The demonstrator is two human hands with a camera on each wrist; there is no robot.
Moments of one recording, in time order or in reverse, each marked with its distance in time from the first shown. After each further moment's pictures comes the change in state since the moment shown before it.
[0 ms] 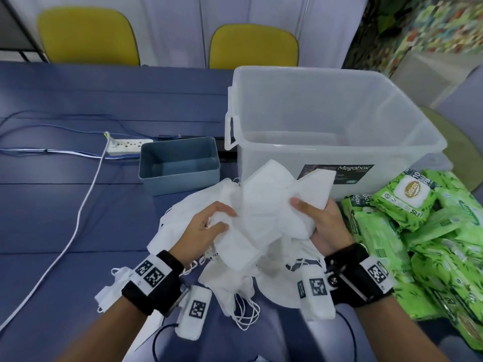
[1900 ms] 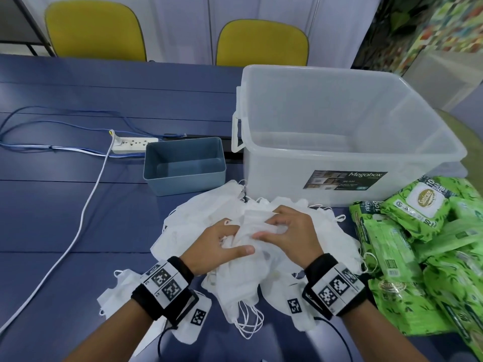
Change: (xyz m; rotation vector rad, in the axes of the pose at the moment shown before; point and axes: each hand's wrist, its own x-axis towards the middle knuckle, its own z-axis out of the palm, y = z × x) left_hand 0.004 -0.022 0.000 0.257 -0.150 -0.104; right_hand 0.009 0.039 0.025 -0.940 -0.174 -0.380
